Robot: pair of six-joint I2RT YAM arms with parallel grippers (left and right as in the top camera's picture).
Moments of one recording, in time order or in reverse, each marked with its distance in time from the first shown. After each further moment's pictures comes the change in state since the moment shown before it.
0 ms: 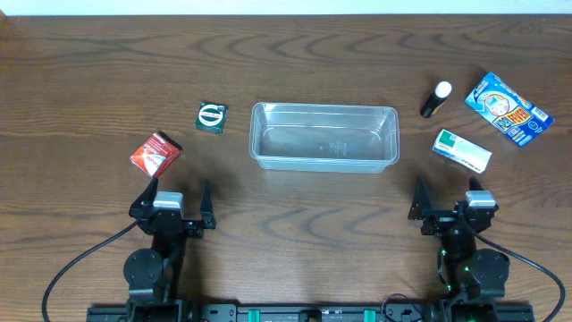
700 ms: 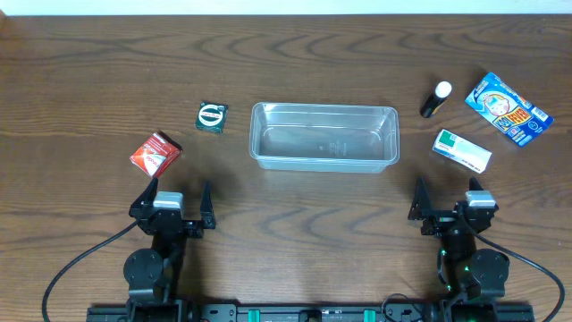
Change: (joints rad) left arm 0.000 0.000 0.000 0.000 0.000 0.000; right arm 0.000 -0.006 -0.001 -0.011 0.005 0.000
